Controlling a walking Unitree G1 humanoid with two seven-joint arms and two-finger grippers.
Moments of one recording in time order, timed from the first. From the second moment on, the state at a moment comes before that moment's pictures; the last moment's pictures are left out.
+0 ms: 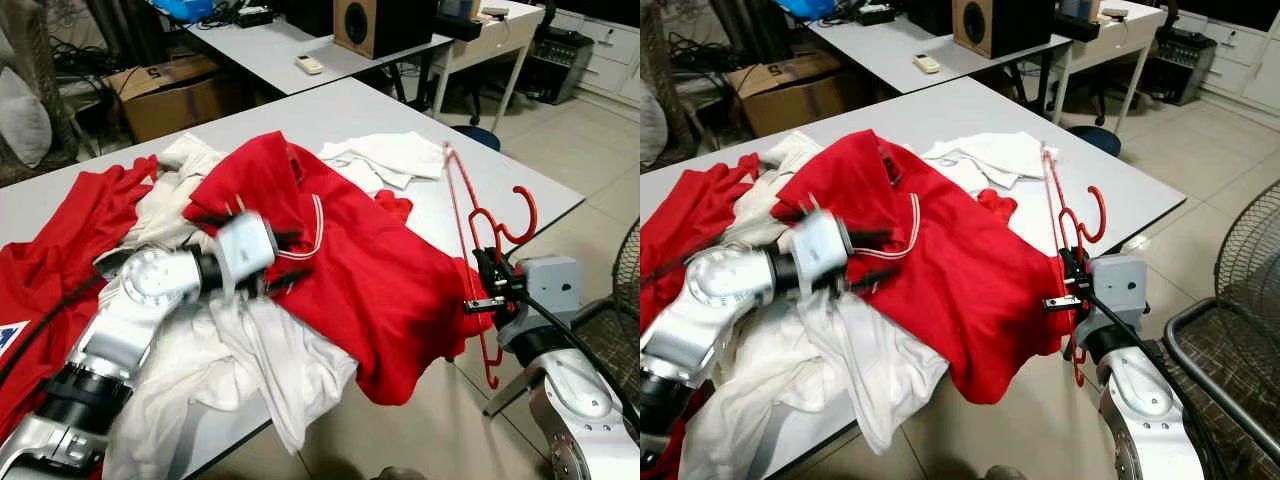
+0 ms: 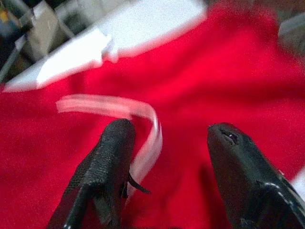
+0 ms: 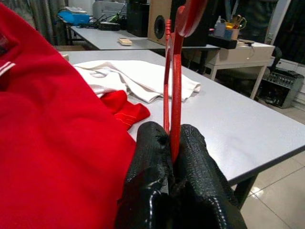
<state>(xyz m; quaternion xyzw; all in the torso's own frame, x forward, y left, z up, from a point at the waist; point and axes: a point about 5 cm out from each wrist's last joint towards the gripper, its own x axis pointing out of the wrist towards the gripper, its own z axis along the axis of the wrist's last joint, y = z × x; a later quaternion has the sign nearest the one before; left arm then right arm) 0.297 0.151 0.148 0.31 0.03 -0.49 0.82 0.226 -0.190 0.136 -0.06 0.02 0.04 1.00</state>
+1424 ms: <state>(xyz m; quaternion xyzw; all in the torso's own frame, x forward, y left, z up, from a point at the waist) 0.309 0.147 0.141 0.38 0.03 -0.47 0.79 0.237 -0.186 0.143 -0.06 0.00 0.04 1.00</state>
